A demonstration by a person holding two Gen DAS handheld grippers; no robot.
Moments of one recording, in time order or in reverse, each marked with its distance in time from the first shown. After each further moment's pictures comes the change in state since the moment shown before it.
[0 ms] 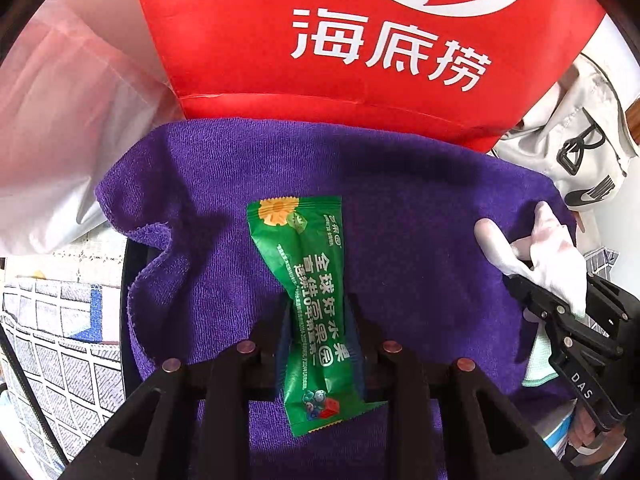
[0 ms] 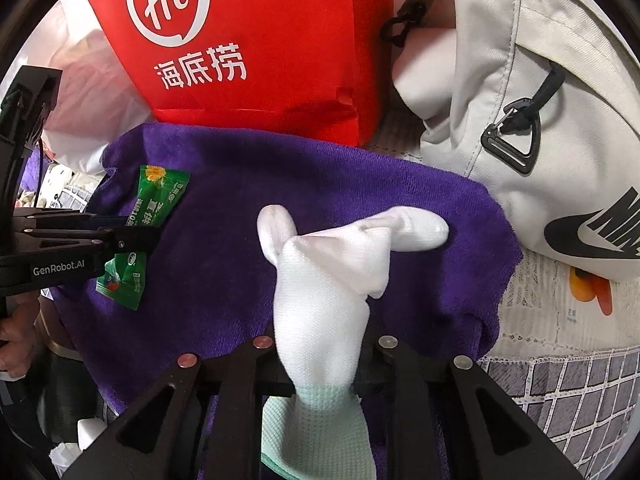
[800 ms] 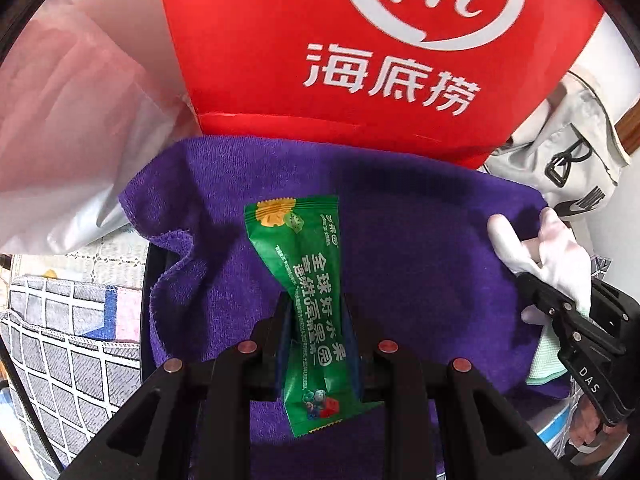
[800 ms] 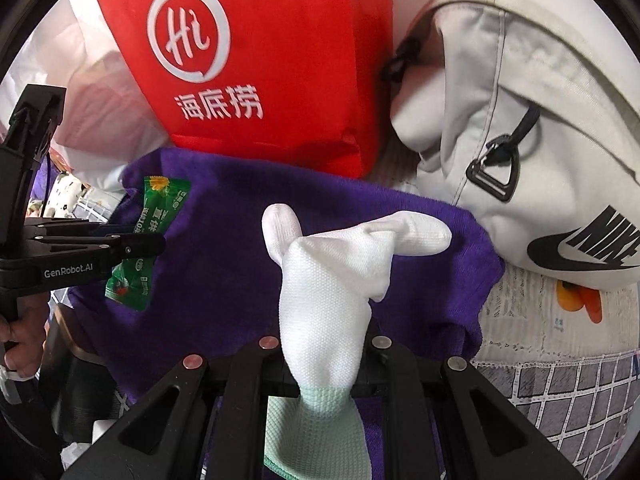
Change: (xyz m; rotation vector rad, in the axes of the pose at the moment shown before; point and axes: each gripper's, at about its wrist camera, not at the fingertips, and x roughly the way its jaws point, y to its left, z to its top) left arm -0.020 0.004 -0.006 -0.016 -0.044 -0.009; right arm -0.029 -0.007 -0.002 0.000 -0.061 0.015
